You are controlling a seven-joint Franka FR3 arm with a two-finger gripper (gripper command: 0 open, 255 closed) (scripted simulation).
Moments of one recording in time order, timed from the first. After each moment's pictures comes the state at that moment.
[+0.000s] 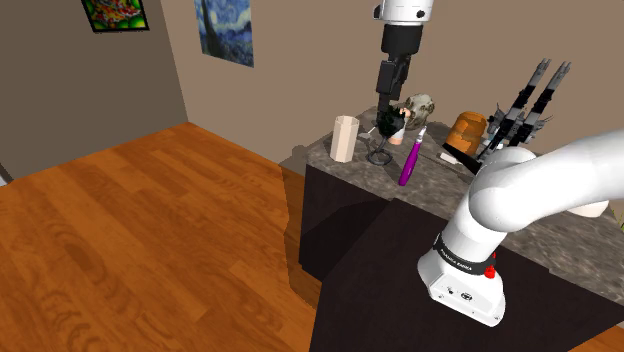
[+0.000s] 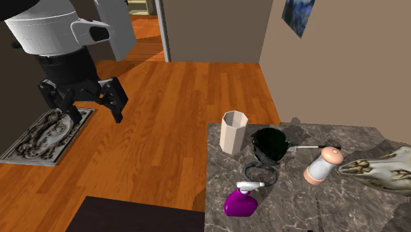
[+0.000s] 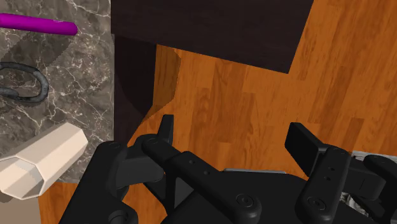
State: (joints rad) arm -0.02 -0.80 0.07 -2.36 0.03 1.49 -0.11
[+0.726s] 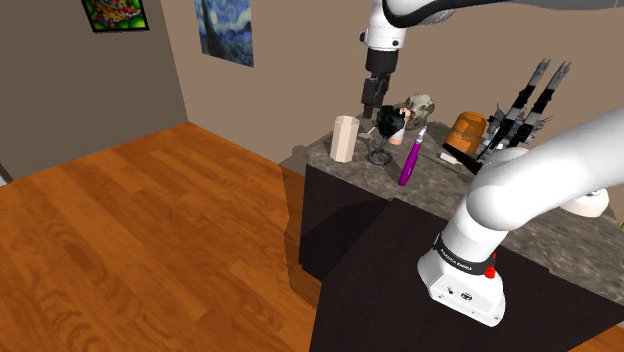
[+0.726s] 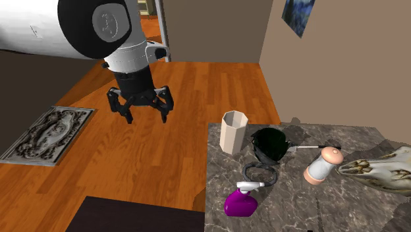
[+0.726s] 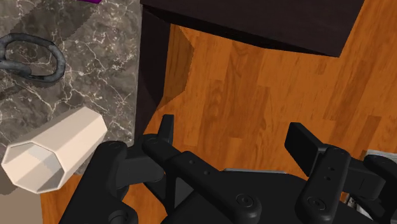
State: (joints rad) arm -0.07 -0.61 -0.06 -2.40 -0.05 1.74 -0.27
